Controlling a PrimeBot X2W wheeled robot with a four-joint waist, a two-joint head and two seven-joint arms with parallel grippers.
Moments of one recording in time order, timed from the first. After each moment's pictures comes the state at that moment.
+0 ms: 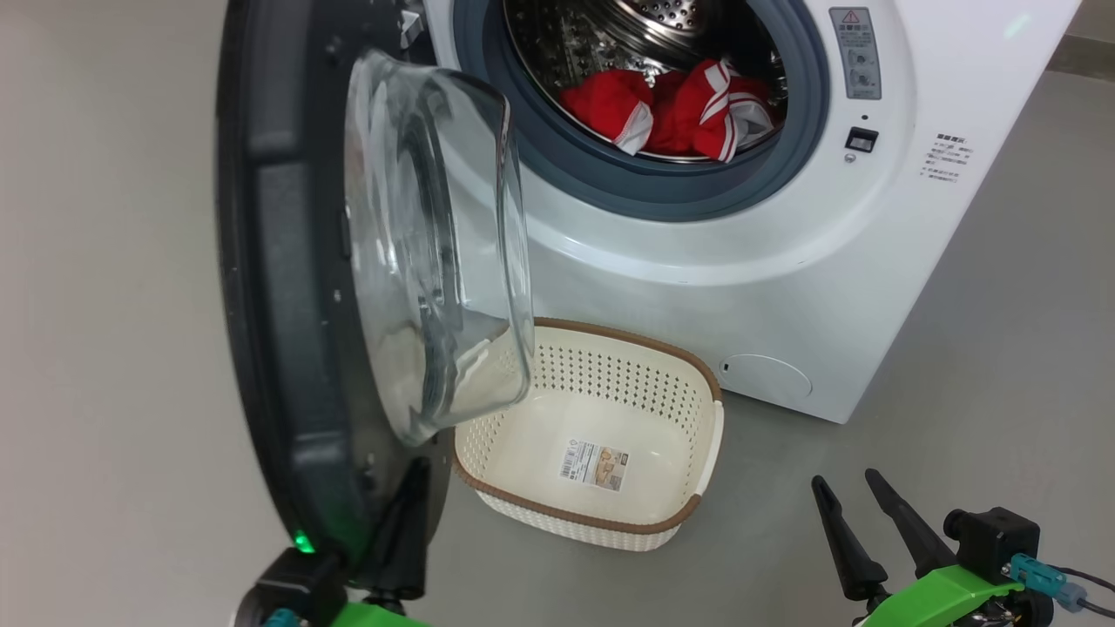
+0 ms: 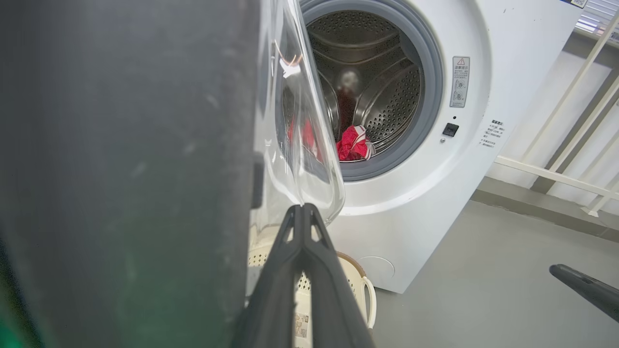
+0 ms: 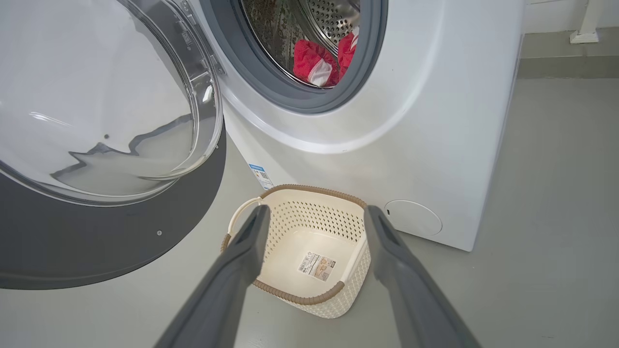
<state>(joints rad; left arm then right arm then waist) -0.07 0.03 -0.39 0.16 -0.41 0.01 -0.26 -0.08 -0.21 0.16 0.37 0.47 0.13 -0.25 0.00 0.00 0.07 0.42</state>
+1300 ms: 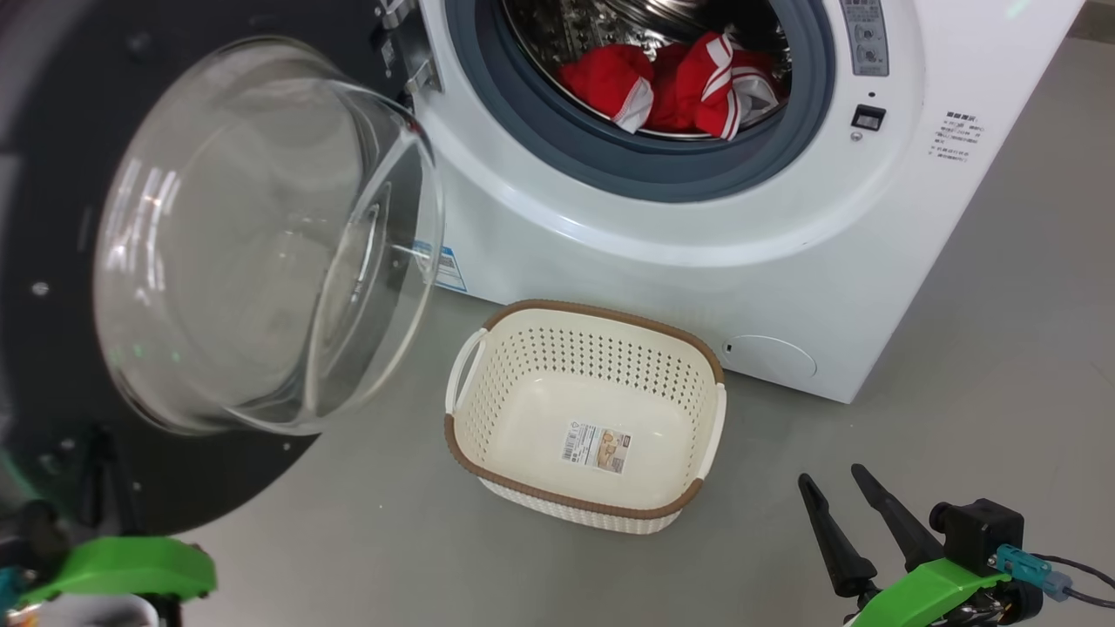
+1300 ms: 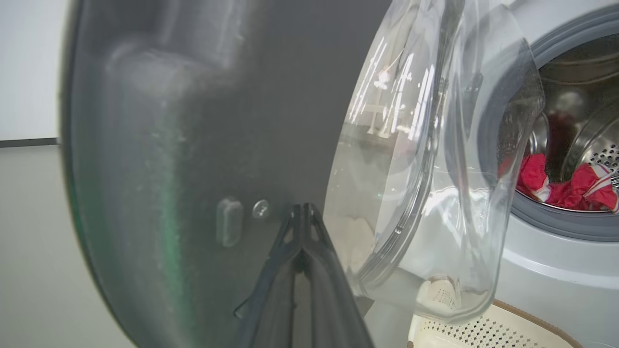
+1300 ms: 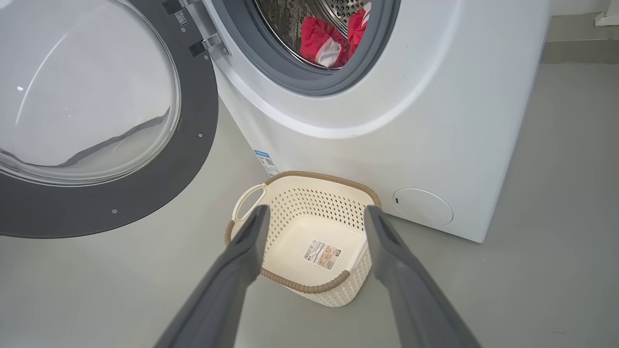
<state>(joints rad) -0.20 0.11 0.11 0.37 -0.30 0.04 -0.26 -0.11 -0.23 0.21 0.38 0.48 0.13 -0.25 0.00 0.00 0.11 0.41</state>
